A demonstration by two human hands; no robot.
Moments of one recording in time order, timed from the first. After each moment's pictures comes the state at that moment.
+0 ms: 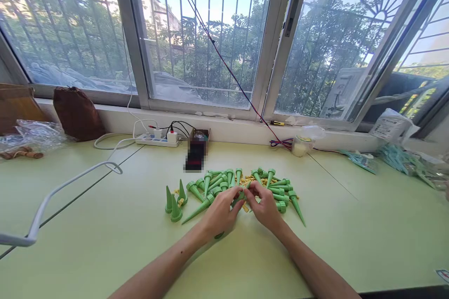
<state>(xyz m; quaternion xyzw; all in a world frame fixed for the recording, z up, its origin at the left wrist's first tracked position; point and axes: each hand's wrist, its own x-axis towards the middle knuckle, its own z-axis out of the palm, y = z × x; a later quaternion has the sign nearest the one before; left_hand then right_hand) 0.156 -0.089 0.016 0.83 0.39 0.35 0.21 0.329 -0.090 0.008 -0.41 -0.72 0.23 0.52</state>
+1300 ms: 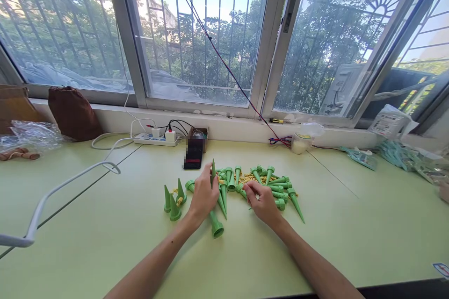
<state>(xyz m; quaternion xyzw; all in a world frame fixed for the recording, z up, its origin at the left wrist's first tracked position) 0.131 -0.067 0.036 0.69 0.52 0.50 0.09 0.329 -0.087 0.007 -0.43 -0.71 0.24 0.50</state>
